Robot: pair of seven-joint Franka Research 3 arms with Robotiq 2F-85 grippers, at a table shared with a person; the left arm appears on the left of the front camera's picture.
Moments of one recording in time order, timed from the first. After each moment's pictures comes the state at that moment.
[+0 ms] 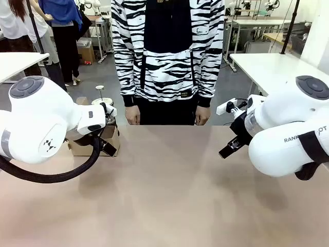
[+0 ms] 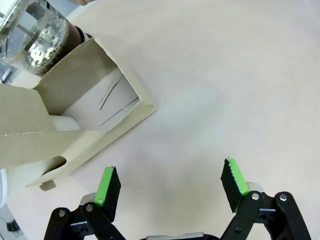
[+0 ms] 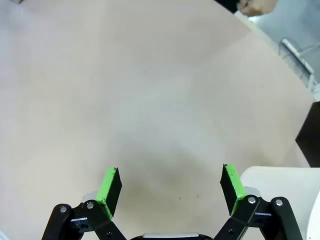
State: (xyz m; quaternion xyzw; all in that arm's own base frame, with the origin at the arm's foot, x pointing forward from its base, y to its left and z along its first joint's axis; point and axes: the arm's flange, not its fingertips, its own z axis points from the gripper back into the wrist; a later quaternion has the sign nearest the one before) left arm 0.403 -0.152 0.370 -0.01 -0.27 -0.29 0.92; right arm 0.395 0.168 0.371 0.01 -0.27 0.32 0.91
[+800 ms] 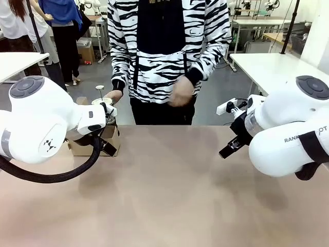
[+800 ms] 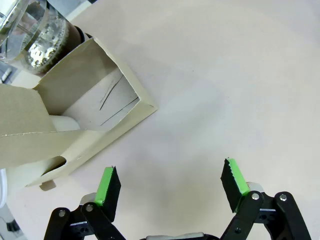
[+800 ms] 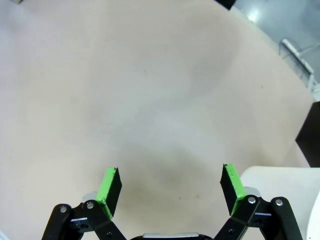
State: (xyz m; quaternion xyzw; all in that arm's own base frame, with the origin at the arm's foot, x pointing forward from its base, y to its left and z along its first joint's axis) left arm 0.403 -0.152 0.370 -0.01 -0.27 -0.29 0.92; right arm 0.395 0.168 0.370 0.01 -0.27 0.32 0.91
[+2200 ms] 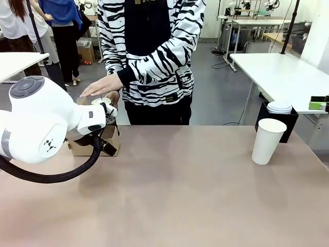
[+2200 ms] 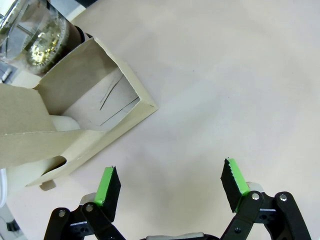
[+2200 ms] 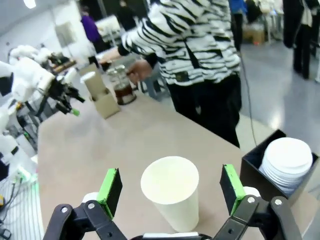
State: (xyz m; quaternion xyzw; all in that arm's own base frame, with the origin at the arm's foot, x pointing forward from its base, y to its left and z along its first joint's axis) left arm 0.403 -0.152 0.370 -0.01 -0.27 -0.29 0.92; right arm 0.423 -0.156 0.421 0.37 -0.52 0.30 0.71
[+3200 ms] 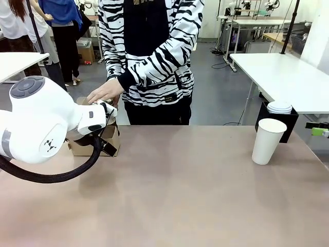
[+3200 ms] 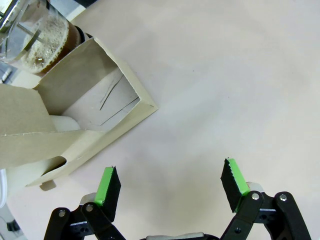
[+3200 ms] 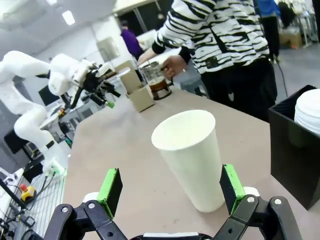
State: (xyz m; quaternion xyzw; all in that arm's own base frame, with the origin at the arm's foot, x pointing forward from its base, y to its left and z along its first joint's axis) left arm 0.403 -0.152 0.370 -0.01 -0.27 -0.29 0.92; right arm 0.422 -0.189 0.312 0.48 -0.49 0.29 0.66
